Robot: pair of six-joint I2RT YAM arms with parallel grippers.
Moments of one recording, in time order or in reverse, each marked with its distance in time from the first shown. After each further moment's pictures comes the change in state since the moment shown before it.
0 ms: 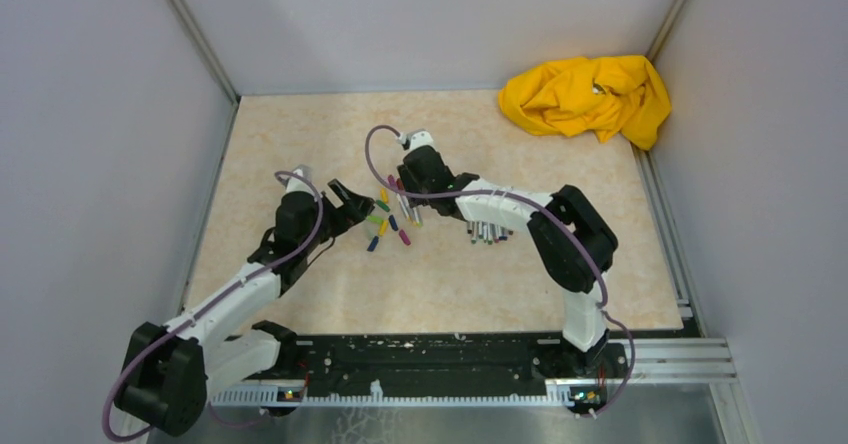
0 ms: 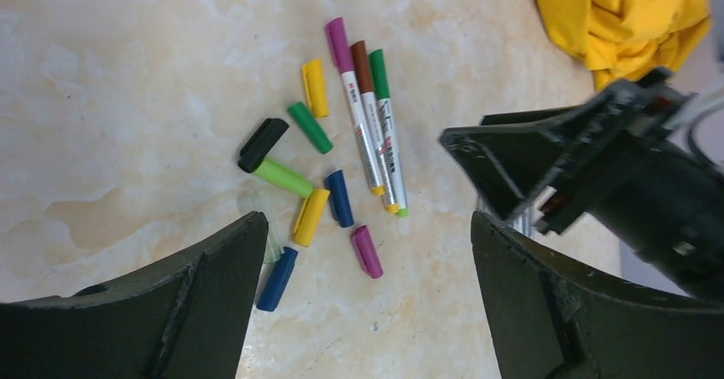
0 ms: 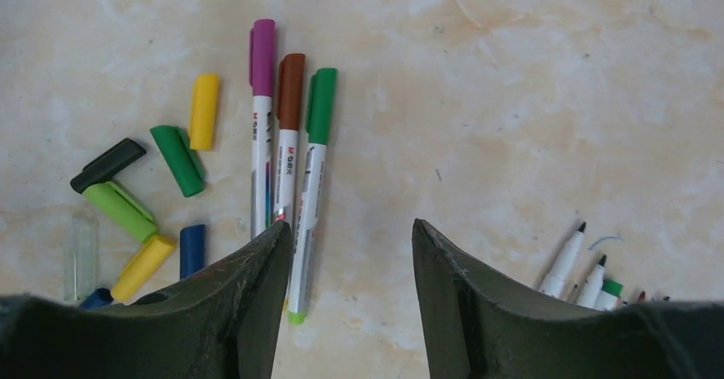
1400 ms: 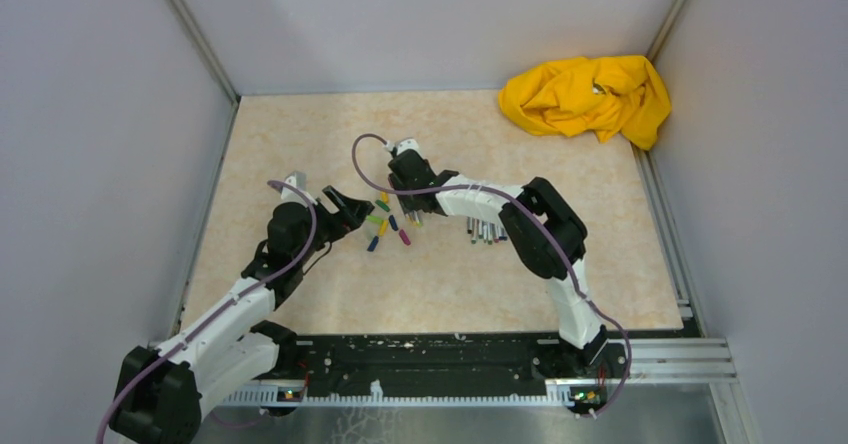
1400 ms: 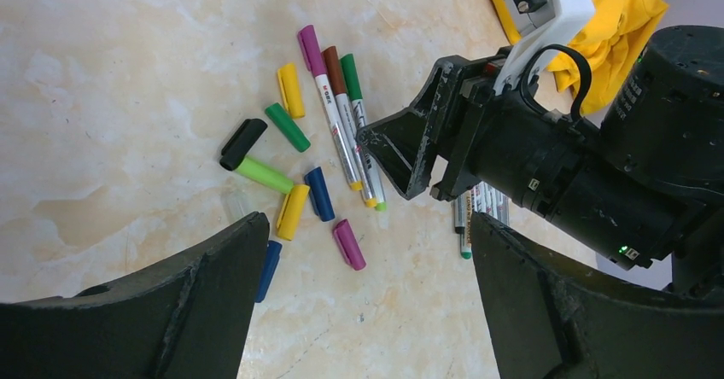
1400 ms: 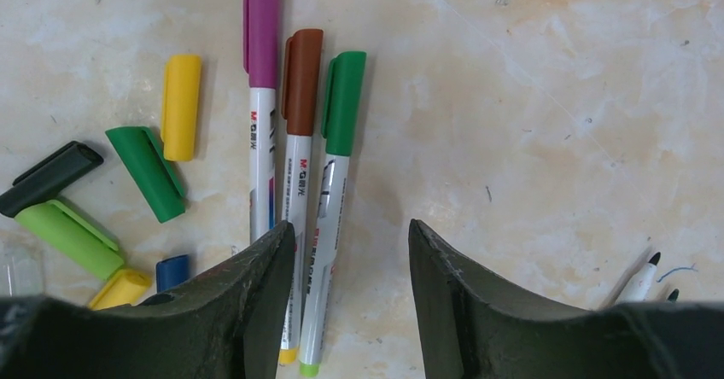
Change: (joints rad) left arm -0.005 -0.134 -0.069 0.042 0.018 0.000; right arm 0.019 0.213 0.194 -0.138 -0.006 0.002
